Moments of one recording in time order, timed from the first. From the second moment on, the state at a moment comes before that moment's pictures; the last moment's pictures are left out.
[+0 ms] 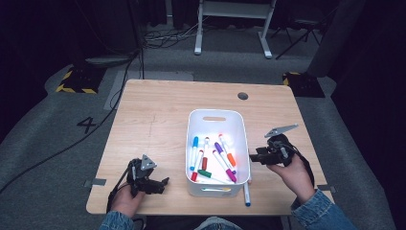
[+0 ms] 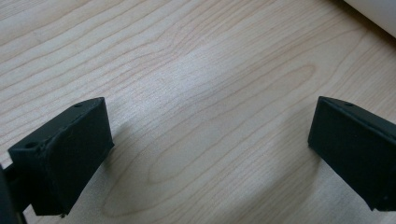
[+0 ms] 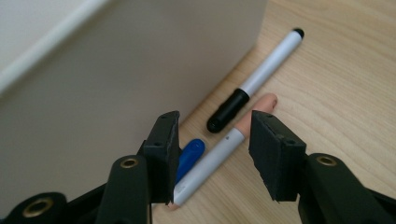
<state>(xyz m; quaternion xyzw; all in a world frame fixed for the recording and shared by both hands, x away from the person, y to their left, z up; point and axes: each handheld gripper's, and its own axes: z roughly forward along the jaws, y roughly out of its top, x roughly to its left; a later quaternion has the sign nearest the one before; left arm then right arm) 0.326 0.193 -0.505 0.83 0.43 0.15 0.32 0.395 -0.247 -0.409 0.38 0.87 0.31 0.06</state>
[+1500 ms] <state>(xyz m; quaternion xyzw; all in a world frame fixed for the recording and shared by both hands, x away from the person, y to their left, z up) 0.326 0.193 -0.505 0.83 0.43 0.15 0.32 0.415 -0.259 -0.462 0.43 0.87 0.24 0.06</state>
